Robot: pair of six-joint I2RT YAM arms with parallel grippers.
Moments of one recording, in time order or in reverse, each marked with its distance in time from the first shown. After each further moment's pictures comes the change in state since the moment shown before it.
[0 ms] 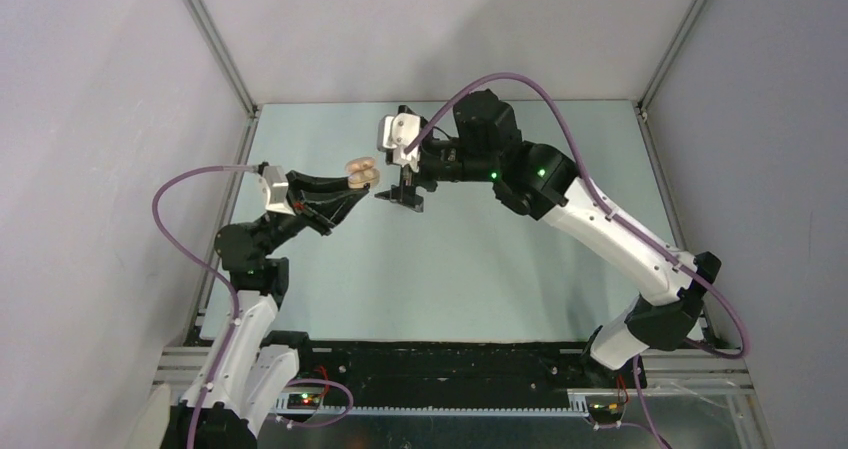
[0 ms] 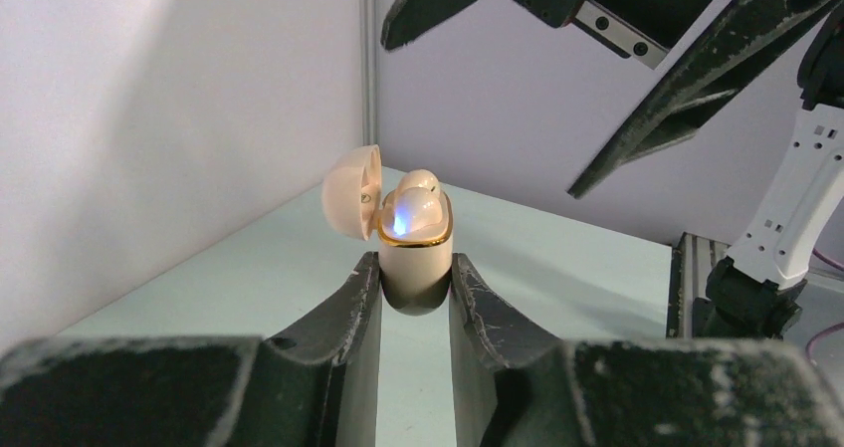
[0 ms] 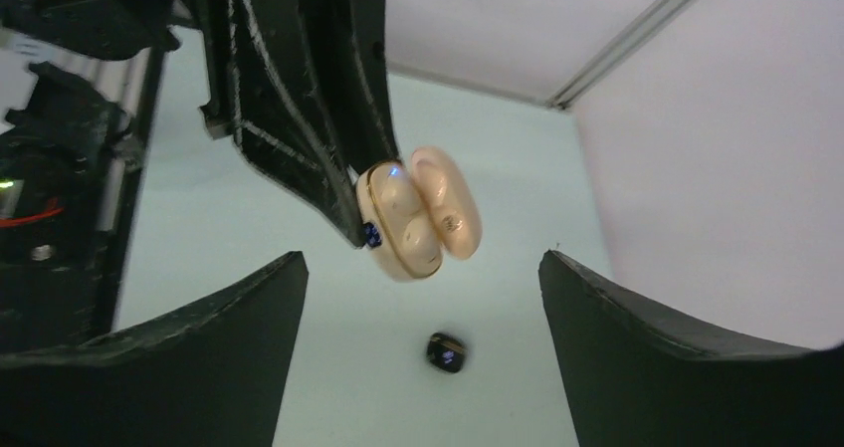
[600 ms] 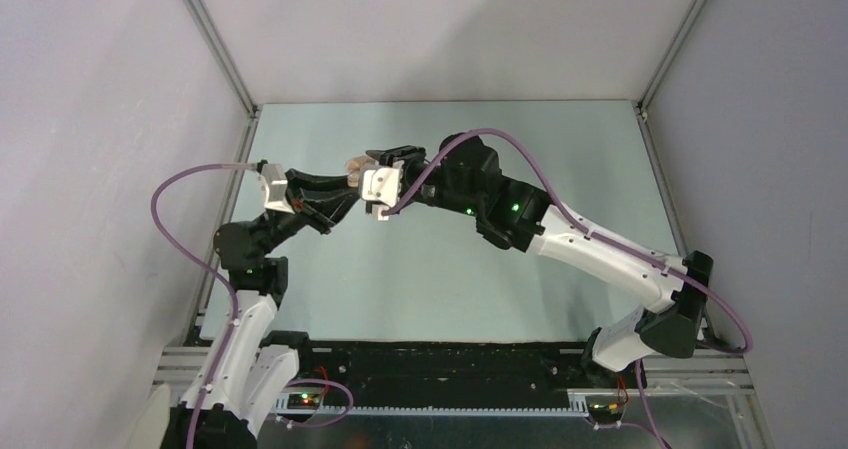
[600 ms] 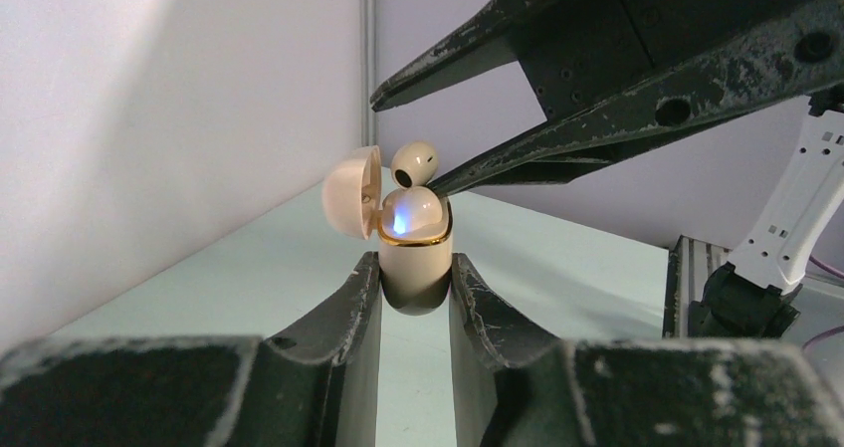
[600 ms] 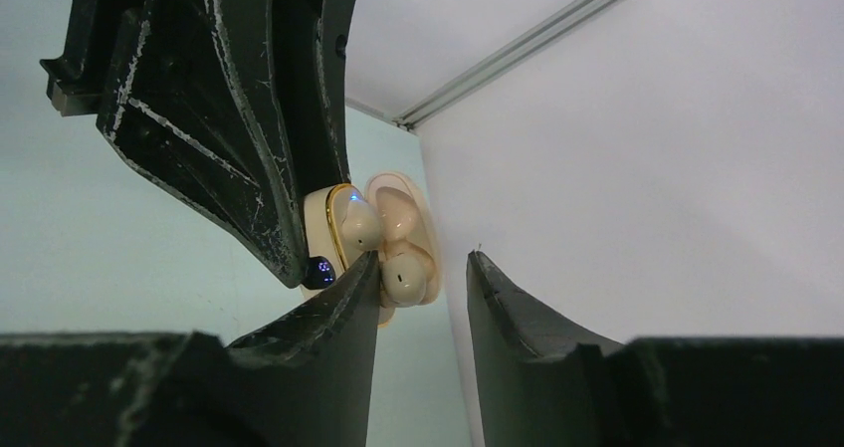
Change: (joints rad) left arm 0.000 0.008 0.023 -0.028 0.000 -0.008; right arm 0.105 -0.057 -0.295 0.384 0.240 -0.310
